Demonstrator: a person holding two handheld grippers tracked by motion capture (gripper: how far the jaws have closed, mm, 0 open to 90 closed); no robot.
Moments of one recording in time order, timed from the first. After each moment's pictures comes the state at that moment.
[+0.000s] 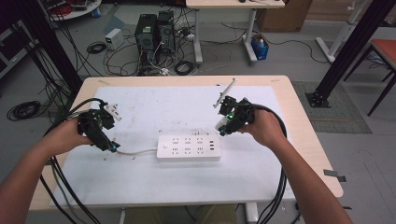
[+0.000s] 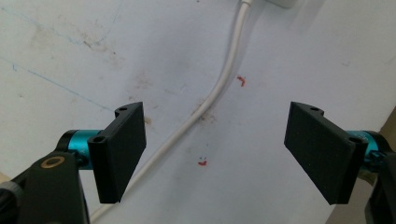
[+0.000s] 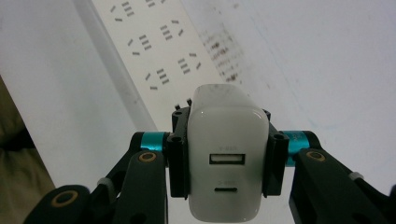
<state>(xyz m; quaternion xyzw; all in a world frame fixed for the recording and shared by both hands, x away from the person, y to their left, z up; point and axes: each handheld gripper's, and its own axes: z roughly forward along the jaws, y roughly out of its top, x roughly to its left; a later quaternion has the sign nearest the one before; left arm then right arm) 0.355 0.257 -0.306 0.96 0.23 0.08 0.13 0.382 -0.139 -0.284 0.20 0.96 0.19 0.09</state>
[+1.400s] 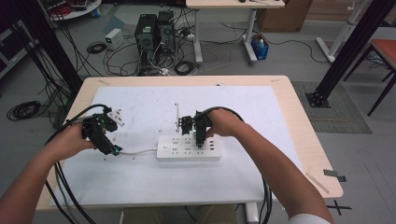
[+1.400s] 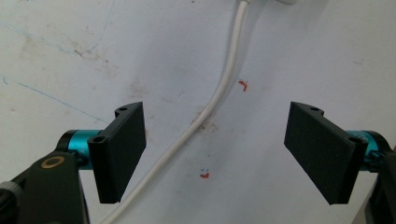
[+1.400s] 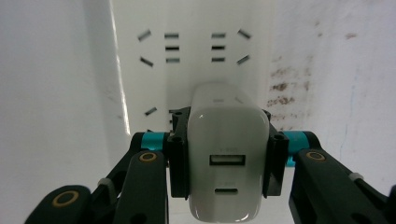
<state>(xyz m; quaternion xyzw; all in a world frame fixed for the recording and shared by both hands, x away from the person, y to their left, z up) 0.354 0.249 -0.322 0.97 0.20 0.09 0.13 0.409 -0.033 -0.367 -0.02 1.00 0.01 0.05</state>
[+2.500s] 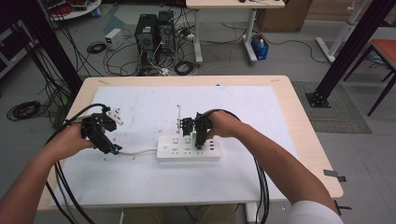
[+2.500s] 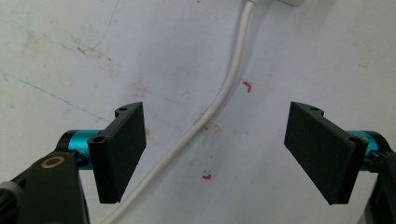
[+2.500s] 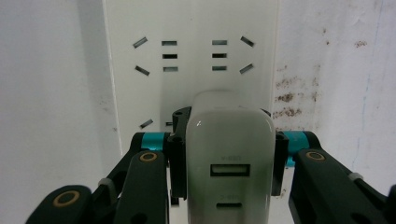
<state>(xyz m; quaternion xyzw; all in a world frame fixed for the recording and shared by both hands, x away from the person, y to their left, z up) 0.358 0.254 -0.324 0.96 0.21 0.09 0.13 0.413 -0.038 -0.377 -0.02 1.00 0.04 0.04</state>
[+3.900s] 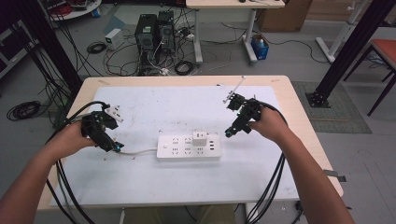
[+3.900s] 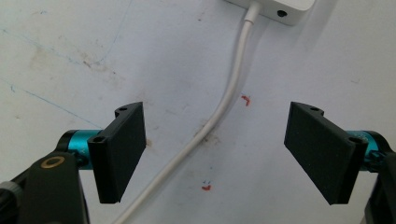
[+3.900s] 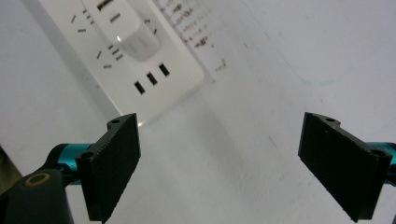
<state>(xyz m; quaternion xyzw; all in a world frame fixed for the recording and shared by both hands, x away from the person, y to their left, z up) 0.359 0.251 -0.318 0.96 0.22 0.09 0.16 0.408 -0.178 -0.307 0.29 0.94 0.16 0.06</state>
